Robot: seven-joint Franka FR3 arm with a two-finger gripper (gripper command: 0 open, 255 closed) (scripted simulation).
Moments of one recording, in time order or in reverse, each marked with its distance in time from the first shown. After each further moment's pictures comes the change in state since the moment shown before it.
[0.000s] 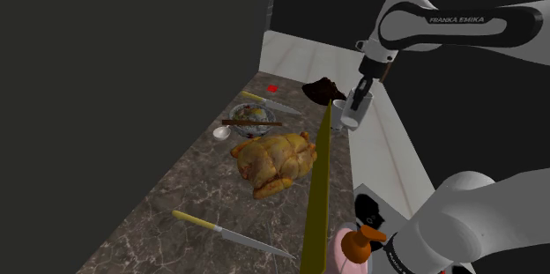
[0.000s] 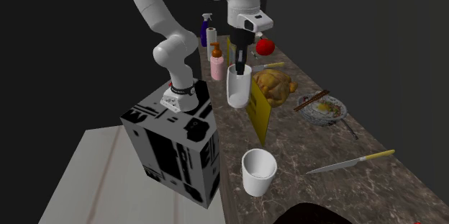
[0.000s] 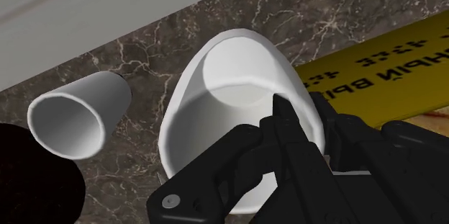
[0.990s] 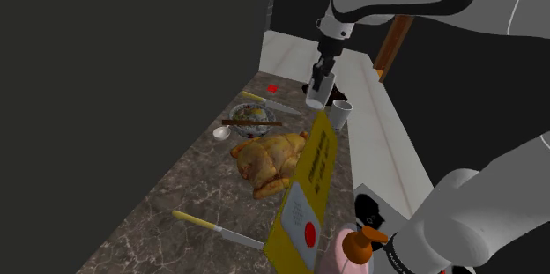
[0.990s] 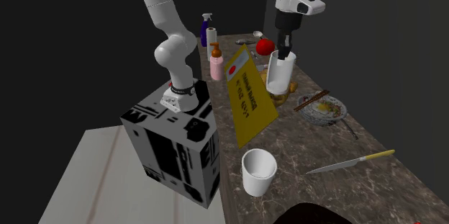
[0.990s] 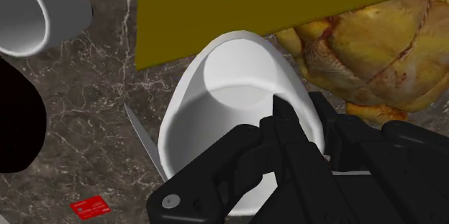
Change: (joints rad) arm 0.103 0.299 0.114 0.328 0.104 -0.038 0.156
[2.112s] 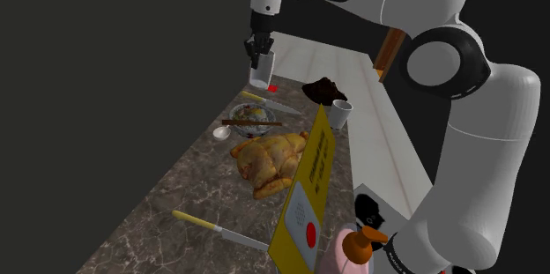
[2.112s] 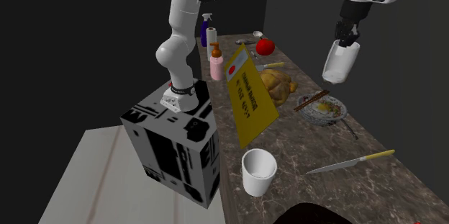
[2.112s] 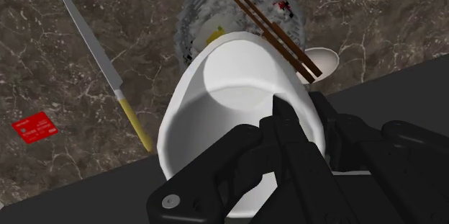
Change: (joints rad) arm 0.098 0.613 0.096 0.803 0.056 -0.191 0.186
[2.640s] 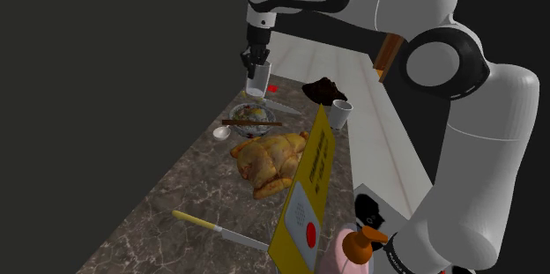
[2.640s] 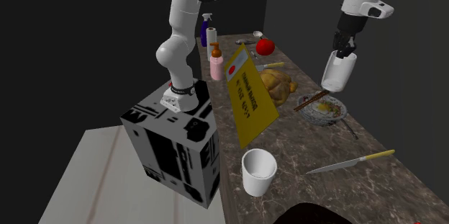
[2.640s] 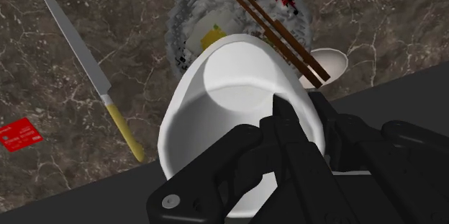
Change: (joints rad) arm 0.005 0.004 0.002 -0.095 0.000 0.099 0.005
